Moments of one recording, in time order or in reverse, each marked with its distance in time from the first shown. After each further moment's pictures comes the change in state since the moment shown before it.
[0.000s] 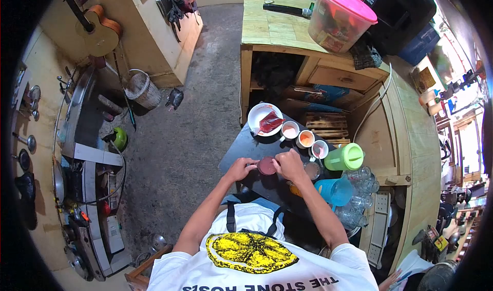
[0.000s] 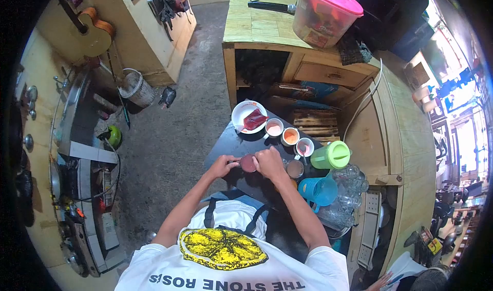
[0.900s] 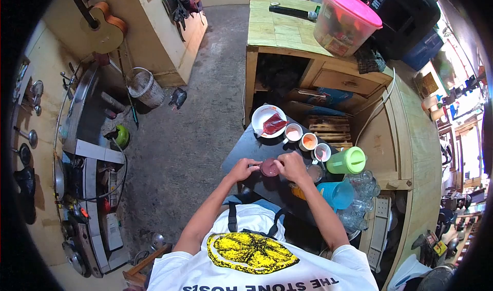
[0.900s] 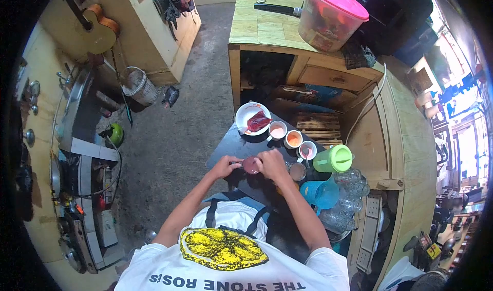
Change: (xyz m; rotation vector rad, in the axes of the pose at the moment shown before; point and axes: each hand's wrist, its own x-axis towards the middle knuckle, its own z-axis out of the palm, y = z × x) left_hand 0.001 0.004 -0.004 -0.038 -0.018 -0.057; right_hand 0.003 0.002 0.003 0.111 0.050 0.054
